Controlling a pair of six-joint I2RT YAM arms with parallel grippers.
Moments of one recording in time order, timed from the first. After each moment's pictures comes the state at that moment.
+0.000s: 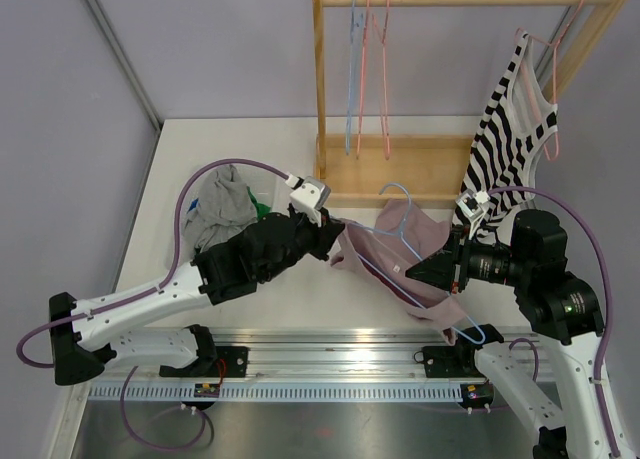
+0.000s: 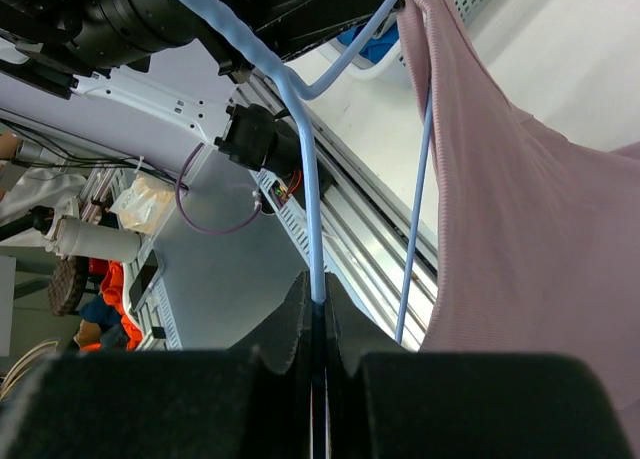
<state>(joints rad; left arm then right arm) -1.13 1.08 1.00 -0.16 -0.33 -0.33 0.24 0.63 1.10 -0.92 -0.89 0.37</state>
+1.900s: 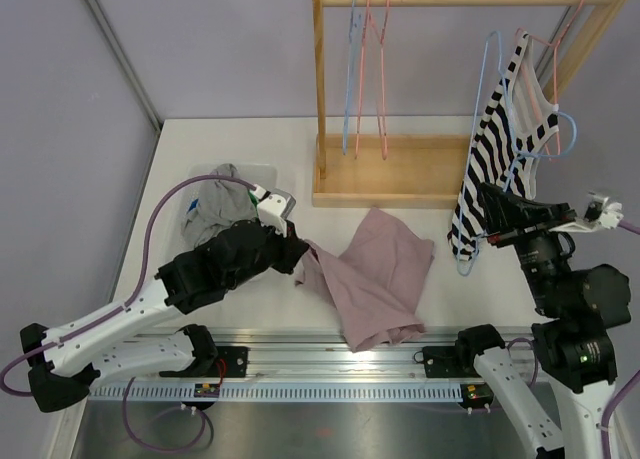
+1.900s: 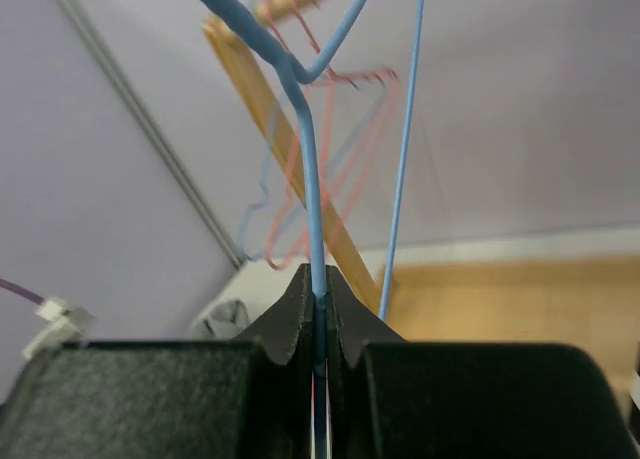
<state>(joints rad) -1.03 0.87 0.90 -0.45 -0.23 -0.41 0.24 0.41 1.03 -0.22 -0.06 0.46</state>
